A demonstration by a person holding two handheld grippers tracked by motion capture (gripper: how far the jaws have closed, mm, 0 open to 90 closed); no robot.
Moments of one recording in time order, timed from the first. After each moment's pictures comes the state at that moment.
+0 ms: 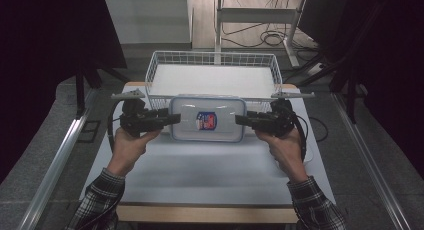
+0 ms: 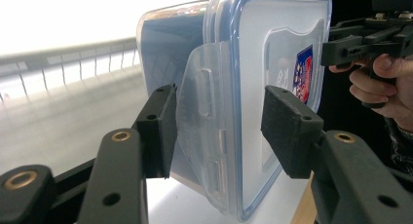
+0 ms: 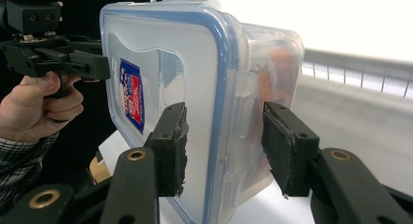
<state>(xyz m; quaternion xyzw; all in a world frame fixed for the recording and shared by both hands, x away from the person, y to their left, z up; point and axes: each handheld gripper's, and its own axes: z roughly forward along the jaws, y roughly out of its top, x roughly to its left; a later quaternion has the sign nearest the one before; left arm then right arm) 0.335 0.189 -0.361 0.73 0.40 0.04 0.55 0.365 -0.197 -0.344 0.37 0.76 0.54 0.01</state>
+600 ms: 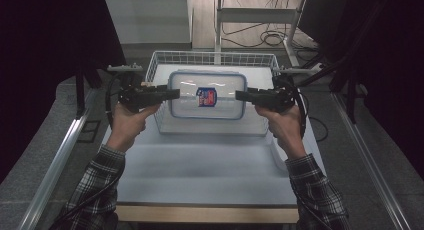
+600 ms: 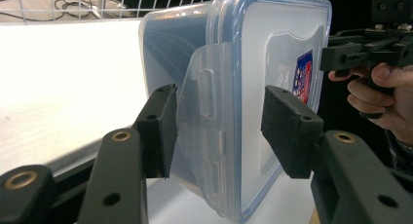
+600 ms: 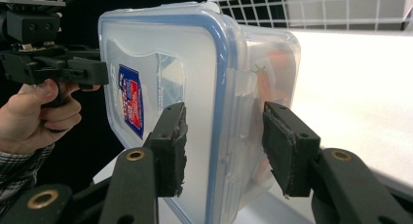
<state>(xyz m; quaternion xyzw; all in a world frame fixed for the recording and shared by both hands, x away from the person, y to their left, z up) 0.372 0.194 -0.322 0.71 0.41 0.05 0.57 0.397 -0.191 -0.308 0.37 0.74 0.55 0.03</state>
